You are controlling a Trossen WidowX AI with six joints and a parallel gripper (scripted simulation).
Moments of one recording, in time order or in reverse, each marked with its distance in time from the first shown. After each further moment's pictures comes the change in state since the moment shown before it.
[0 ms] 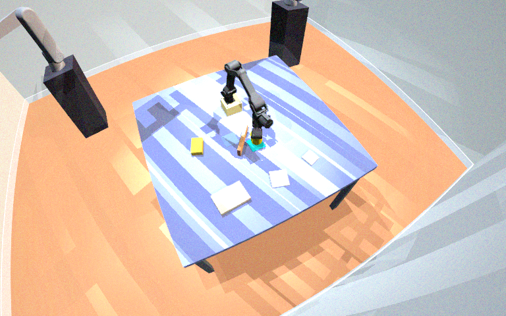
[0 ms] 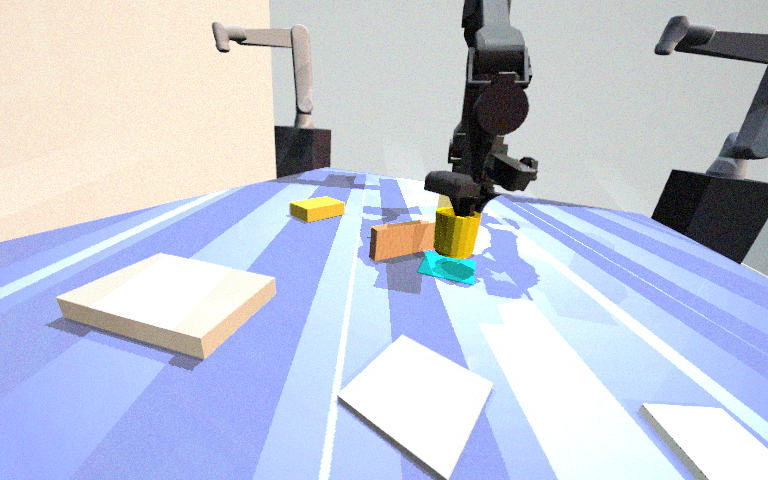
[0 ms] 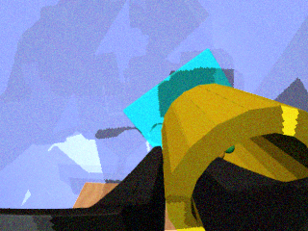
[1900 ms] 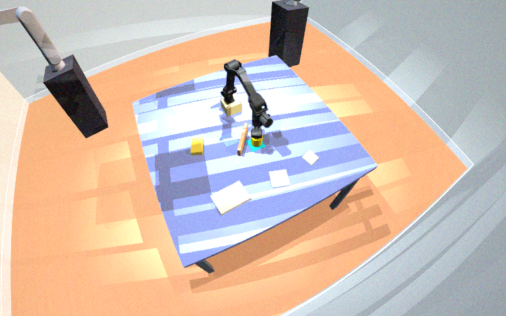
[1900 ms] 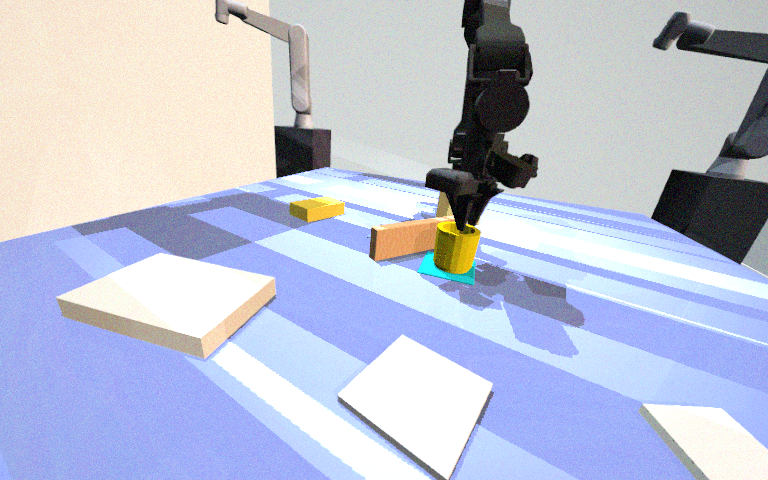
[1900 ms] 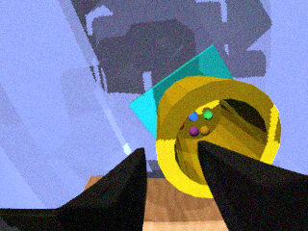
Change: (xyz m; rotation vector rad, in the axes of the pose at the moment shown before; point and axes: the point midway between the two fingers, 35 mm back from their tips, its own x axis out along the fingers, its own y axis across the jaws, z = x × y) arm -0.004 0.004 -0.003 -0.006 0.009 0.011
